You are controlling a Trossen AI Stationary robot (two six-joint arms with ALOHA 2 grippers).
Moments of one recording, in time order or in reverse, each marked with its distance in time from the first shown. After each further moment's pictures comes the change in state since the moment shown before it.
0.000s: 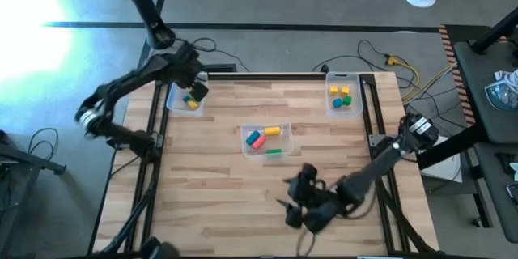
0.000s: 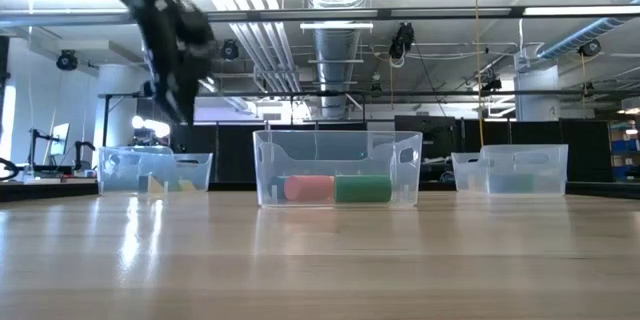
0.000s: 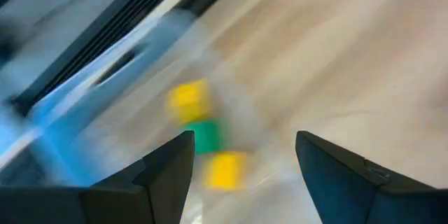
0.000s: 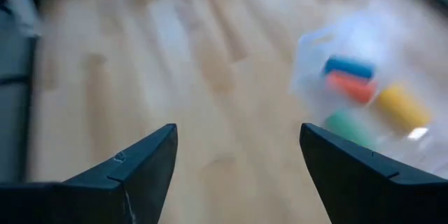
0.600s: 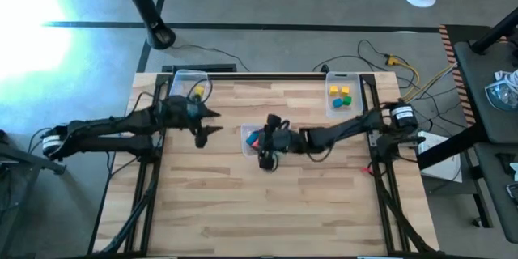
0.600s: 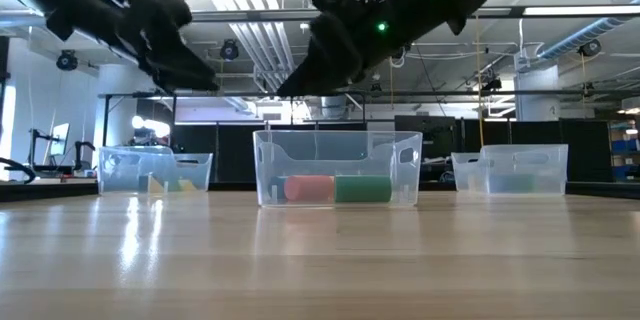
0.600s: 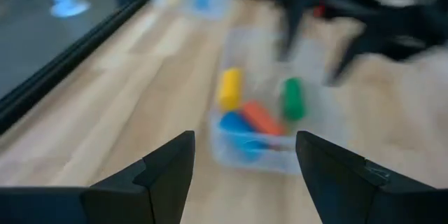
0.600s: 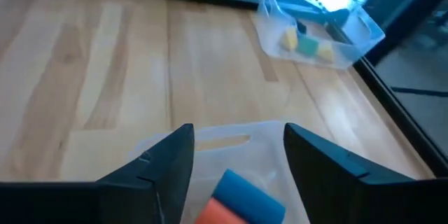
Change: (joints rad) left arm -0.578 -0.563 -0.626 0.778 0.191 -0.134; right arm -0.560 0.071 -0.294 0.821 -0.410 -0.851
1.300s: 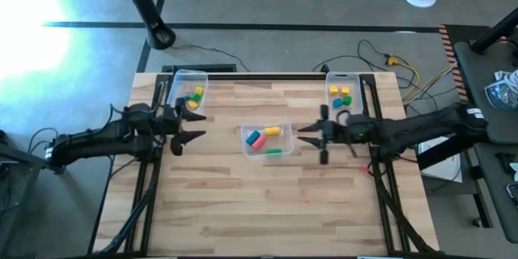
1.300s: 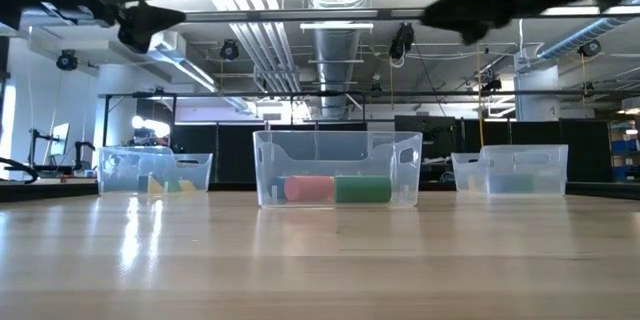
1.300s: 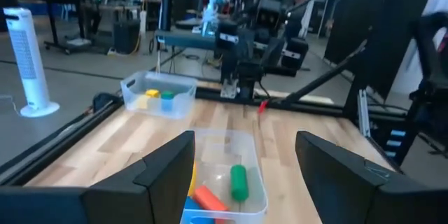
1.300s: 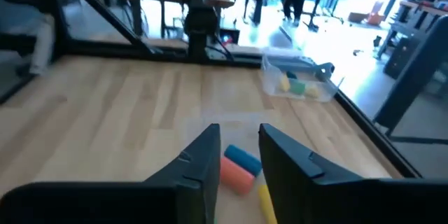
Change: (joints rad) left arm -0.112 -0.477 -0.098 0.029 0.019 -0.095; right arm -0.002 -0.862 -0.590 0.001 -0.168 0.034
